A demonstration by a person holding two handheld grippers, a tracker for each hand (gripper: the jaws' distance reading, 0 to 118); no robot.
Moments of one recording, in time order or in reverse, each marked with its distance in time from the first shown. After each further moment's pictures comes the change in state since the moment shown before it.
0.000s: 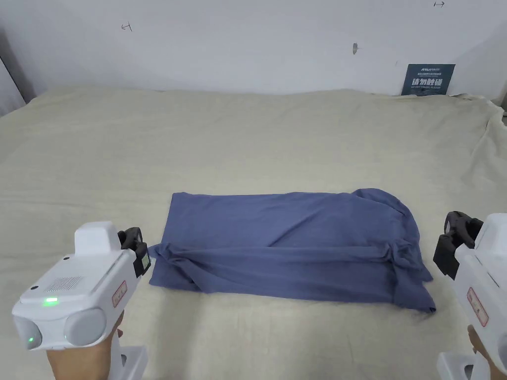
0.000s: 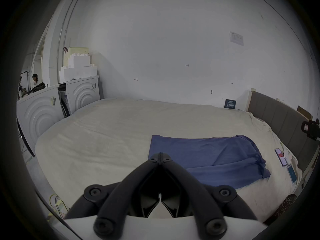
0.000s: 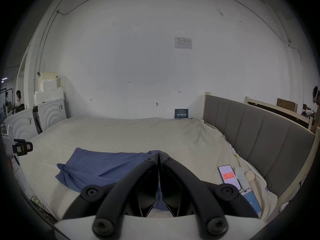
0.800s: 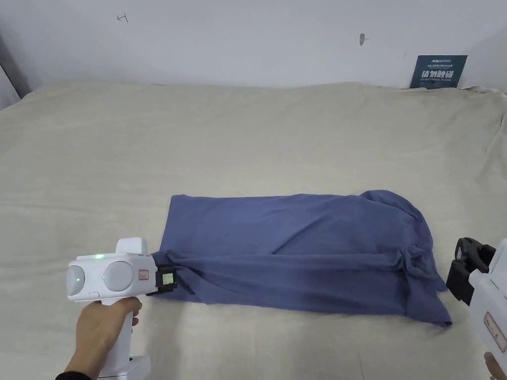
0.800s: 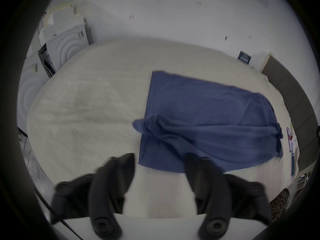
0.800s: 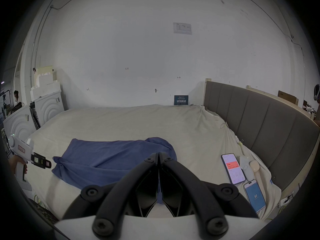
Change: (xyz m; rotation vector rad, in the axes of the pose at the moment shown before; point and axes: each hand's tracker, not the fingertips) left arm -0.018 -0.030 -0.167 -0.610 0.006 0.003; right arm -0.007 -0.012 -0.036 -0.121 -0.009 -0.019
